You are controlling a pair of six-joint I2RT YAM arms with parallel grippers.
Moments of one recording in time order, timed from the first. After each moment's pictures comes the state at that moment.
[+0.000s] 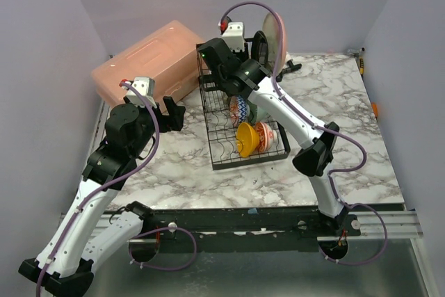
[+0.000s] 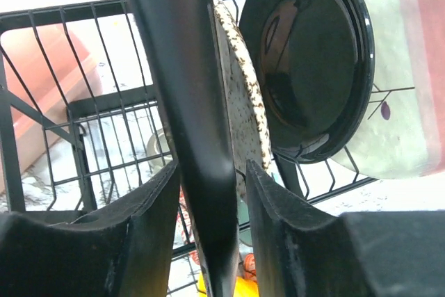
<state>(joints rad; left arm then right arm) -0.45 0.75 1.01 -0.45 -0.13 -0.27 0.87 2.15 2.44 -0.94 0.98 0.39</state>
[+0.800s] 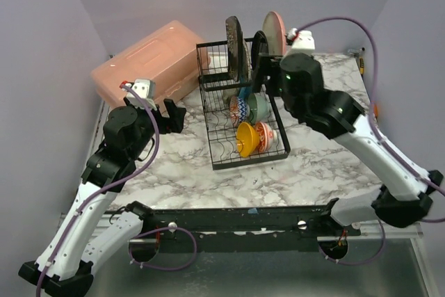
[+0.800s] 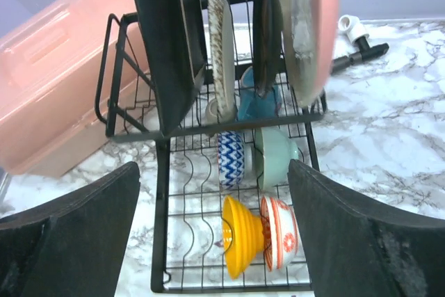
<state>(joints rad) -0.45 0.73 0.98 -0.43 -0.11 -0.24 0.88 1.48 1.84 -0.73 0.69 0.40</state>
